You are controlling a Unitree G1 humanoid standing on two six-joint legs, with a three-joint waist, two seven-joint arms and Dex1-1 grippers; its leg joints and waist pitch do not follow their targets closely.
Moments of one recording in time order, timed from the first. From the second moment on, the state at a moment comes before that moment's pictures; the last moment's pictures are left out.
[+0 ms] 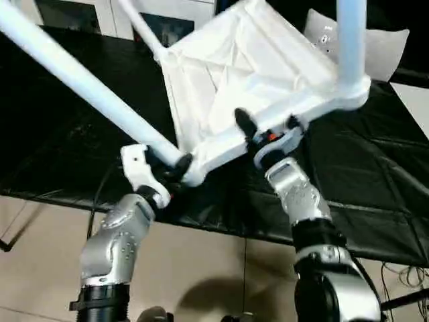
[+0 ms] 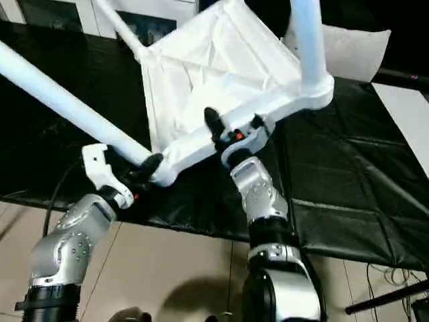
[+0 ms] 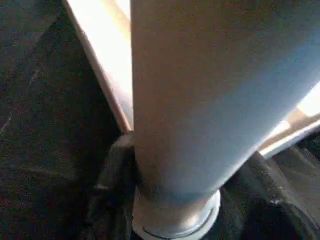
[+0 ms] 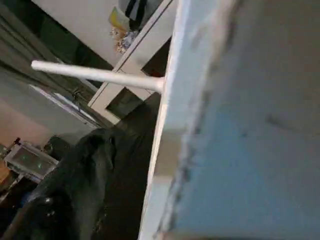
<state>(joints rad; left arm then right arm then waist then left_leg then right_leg) -0.23 0.01 0.13 -0.03 -0.40 0.54 -0.28 -0.71 0.14 -0.37 0.68 0.64 0.23 0.34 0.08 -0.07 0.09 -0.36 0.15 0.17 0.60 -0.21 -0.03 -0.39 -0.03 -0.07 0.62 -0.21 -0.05</state>
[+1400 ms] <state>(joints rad) -0.37 0.12 0.13 0.17 -0.36 0.25 -0.40 -0.80 0.08 -0.43 0.83 0.67 0.14 0.34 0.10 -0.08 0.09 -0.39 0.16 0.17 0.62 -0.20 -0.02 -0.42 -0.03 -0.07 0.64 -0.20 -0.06</state>
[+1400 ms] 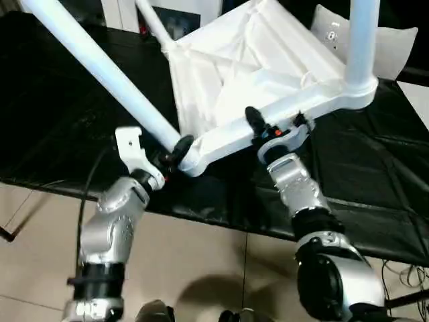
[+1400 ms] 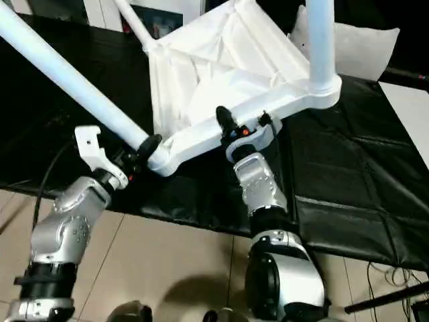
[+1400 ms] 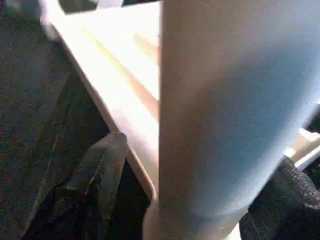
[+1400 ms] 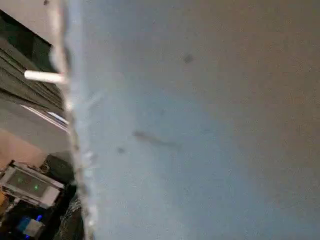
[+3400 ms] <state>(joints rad) -1.01 0.62 -0.24 0.13 0.31 -0.02 -0.38 -0.59 -0.24 -0.01 0.29 0.07 0.38 -0.09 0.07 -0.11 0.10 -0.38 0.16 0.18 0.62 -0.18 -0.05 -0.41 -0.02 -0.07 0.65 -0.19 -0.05</state>
